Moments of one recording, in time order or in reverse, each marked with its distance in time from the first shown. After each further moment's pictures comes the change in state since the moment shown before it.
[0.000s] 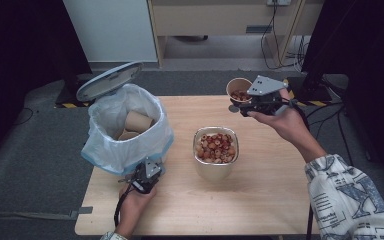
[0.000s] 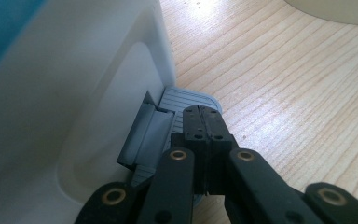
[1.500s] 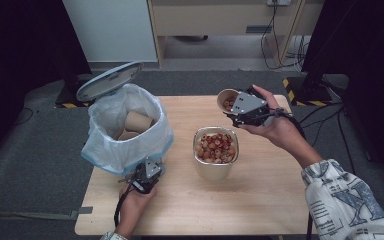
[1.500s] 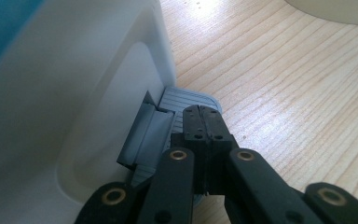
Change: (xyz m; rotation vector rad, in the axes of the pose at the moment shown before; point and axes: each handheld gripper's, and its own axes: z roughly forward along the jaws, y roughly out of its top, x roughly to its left) left arm 0.000 0.000 0.000 0.000 0.002 -0.001; right arm 0.037 0.008 0.006 0.062 -0.010 -0.281
